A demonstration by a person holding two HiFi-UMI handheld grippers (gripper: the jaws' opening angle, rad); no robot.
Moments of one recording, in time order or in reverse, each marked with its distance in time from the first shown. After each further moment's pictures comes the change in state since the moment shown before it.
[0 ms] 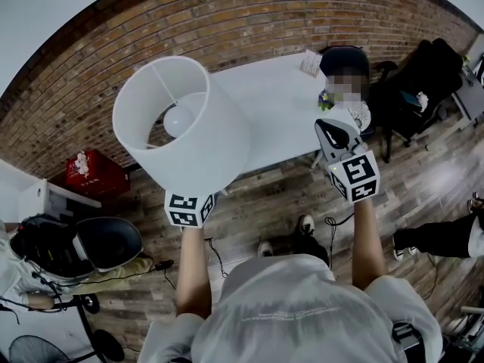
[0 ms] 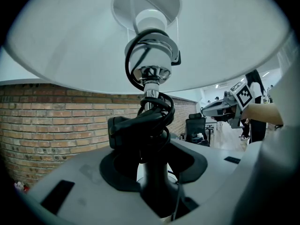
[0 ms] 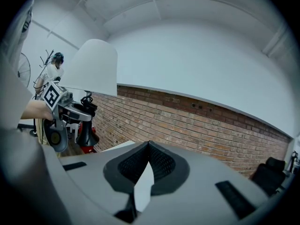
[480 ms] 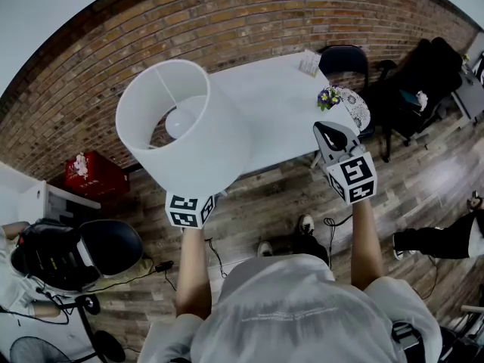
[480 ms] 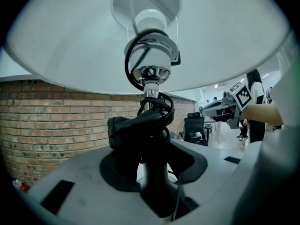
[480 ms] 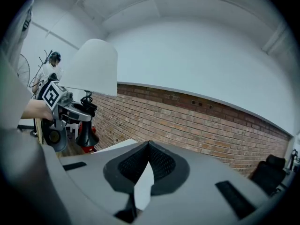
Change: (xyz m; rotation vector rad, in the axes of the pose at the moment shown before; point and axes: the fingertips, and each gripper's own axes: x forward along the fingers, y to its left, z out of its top) left arm 0.007 -0.001 -0.009 -0.015 0.024 -0.020; right arm 0.006 -0.001 -0.010 0.015 0.021 0.003
